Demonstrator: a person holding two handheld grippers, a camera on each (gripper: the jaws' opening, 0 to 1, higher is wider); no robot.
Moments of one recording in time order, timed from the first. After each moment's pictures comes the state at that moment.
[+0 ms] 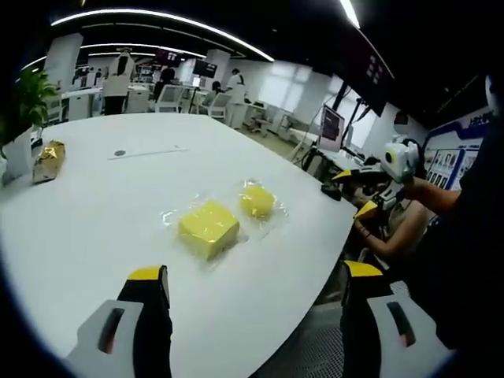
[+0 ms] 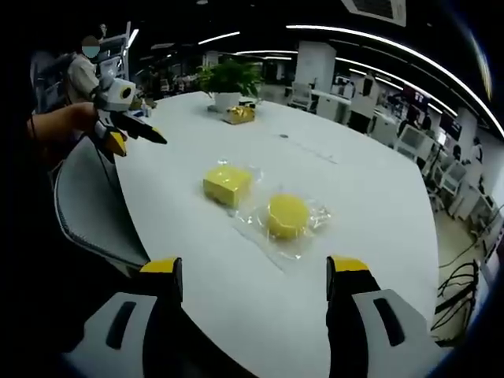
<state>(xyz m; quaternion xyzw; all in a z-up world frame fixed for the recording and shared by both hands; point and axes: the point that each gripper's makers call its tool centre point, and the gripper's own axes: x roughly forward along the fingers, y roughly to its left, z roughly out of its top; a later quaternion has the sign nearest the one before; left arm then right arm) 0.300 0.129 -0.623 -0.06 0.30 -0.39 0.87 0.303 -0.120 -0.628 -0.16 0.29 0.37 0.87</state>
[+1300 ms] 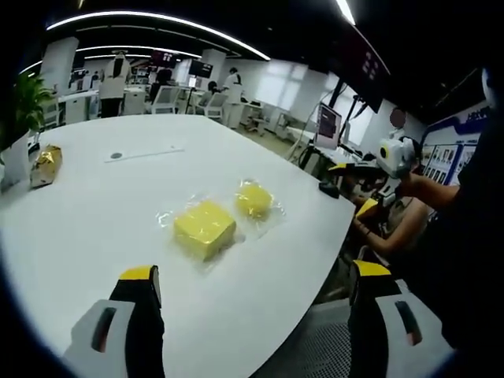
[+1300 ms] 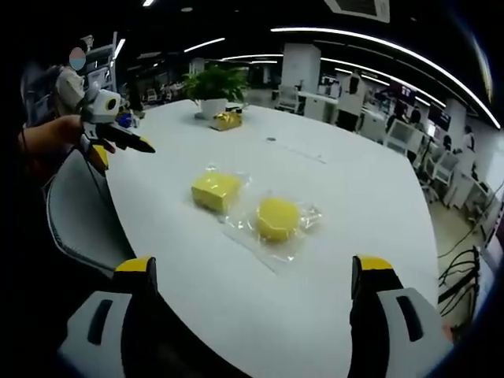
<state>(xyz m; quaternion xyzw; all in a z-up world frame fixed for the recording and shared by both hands) 0.298 0.124 -0.622 -0.06 0.30 -0.40 0.87 0.313 -0.125 -0.628 -0.14 0.28 0.34 0.89</state>
